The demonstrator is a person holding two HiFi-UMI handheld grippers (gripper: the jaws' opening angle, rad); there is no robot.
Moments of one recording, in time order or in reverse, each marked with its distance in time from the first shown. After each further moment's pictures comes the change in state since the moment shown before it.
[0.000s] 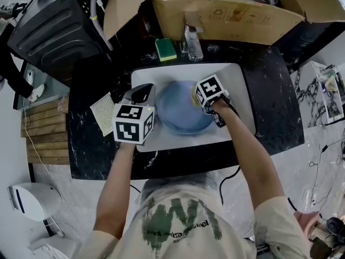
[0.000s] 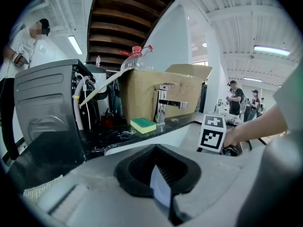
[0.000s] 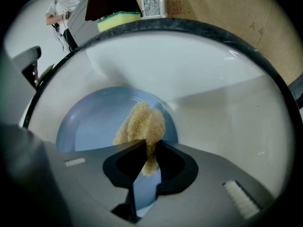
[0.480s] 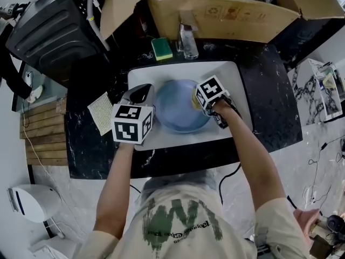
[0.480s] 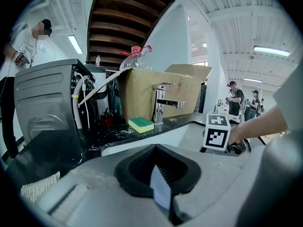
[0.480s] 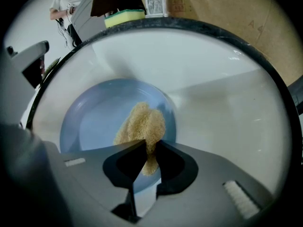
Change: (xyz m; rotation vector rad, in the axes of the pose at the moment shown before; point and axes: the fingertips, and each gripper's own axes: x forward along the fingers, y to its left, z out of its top) left arm 0.000 -0.008 -0.002 -0.006 0.000 -0.004; right arm -0.009 -0.002 -0.022 -0.039 0.049 0.019
